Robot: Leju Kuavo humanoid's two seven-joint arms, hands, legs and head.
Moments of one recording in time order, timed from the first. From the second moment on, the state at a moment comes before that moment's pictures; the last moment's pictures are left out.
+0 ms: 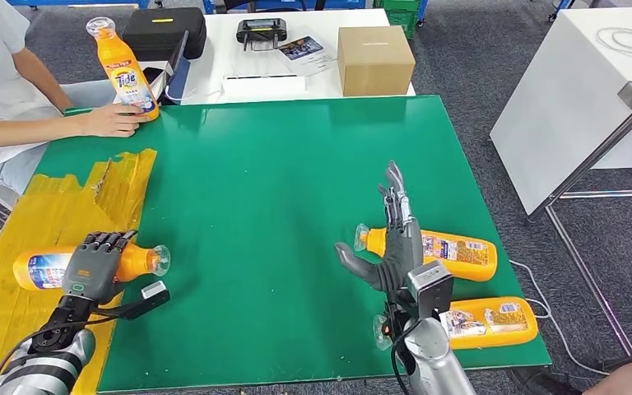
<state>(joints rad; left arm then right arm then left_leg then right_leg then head) -0.34 0.19 0.06 -0.70 -1.49 0.71 -0.33 -0.11 0.09 0.34 -1.51 0.07 -0.10 -0.53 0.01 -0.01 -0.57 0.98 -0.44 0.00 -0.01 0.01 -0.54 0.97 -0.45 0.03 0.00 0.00</state>
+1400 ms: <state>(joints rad) -0.18 0.01 0.28 -1.09 -1.08 0.71 -0.69 -0.13 0.08 0.32 -1.45 0.09 -0.13 -0.51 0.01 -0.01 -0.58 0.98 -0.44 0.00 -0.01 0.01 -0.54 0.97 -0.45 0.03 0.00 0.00</state>
